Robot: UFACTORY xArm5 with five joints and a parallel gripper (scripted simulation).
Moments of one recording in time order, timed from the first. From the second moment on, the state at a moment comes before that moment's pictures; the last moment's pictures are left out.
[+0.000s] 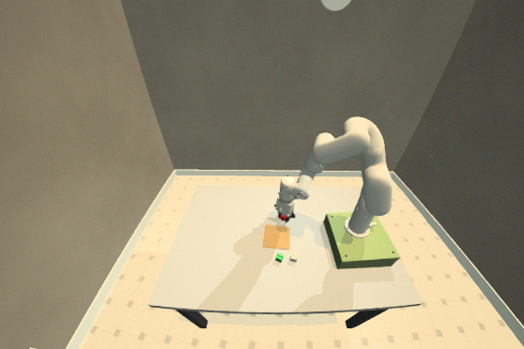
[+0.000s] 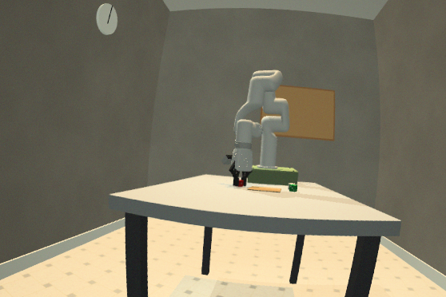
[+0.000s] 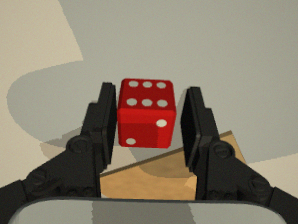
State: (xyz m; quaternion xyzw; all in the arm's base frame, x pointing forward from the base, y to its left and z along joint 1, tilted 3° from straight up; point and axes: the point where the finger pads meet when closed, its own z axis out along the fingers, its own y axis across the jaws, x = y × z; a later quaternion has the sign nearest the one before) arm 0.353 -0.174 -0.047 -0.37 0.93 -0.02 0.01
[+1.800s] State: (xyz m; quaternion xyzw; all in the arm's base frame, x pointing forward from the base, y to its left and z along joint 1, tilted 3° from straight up) arm 0.353 -0.173 -0.038 -0.37 0.93 -0.01 0.01
